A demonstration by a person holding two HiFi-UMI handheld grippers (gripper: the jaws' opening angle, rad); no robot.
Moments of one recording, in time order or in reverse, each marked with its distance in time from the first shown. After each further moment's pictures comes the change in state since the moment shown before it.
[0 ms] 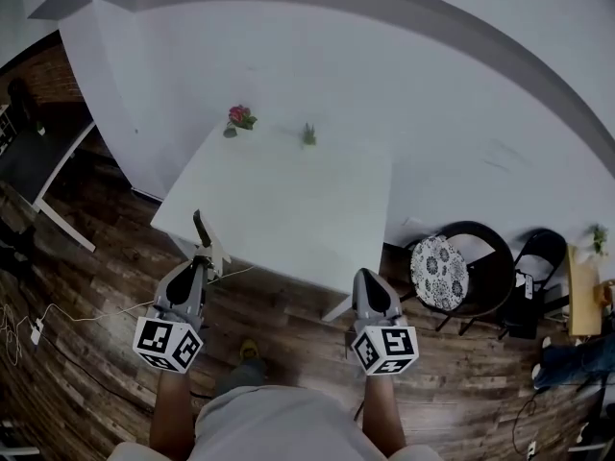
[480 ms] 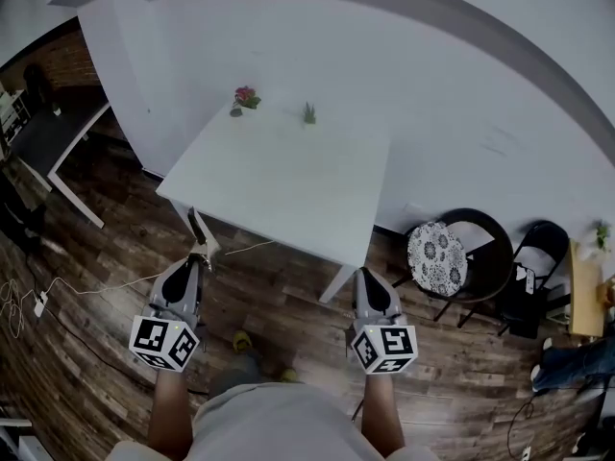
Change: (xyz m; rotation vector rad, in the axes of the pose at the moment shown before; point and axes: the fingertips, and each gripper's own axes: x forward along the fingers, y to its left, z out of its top) left arm -0.089 -0.080 -0.007 0.018 0.006 0.073; right arm -0.105 -0.017 -0.014 -0.001 0.017 0.053
